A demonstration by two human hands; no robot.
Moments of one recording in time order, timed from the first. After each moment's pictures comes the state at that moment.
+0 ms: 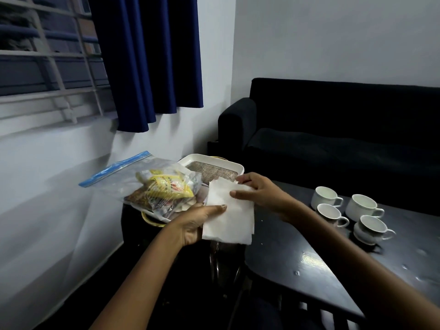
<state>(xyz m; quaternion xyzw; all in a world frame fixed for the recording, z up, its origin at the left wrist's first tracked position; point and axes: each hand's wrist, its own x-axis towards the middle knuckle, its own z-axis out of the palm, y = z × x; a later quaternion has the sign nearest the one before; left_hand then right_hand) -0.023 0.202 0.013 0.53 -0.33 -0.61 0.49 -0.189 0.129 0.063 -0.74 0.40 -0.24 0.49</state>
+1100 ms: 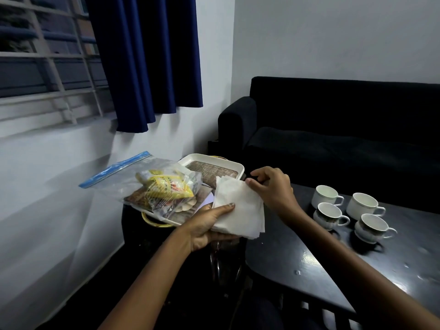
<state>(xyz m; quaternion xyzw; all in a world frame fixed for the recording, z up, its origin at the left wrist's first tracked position) -0.046 0.202 0.013 0.49 -0.30 -0.63 0.52 -0.195 0.129 0.059 -0.74 0.50 -0.38 0.25</state>
